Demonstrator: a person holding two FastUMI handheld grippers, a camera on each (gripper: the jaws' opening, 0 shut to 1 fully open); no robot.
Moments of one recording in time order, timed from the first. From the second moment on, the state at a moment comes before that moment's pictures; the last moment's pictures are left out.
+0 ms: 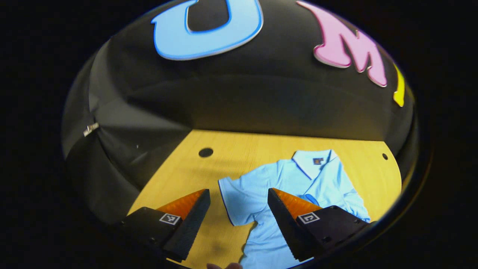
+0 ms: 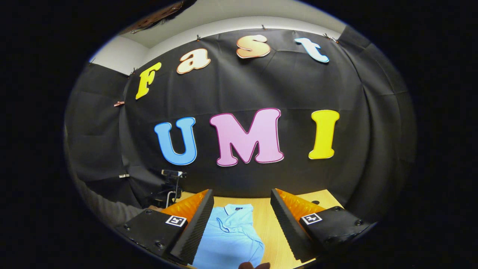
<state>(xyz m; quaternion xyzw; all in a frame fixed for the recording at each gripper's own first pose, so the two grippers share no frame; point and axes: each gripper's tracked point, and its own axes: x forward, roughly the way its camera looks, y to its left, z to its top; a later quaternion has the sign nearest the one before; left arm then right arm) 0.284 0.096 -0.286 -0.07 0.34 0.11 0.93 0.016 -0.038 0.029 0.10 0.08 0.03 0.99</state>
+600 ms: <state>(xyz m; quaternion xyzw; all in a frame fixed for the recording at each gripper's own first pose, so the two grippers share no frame) 0.305 0.115 -0.385 -0.09 0.46 0.15 0.87 0.006 -0.063 0.005 0.11 0.10 -0.01 0.99</state>
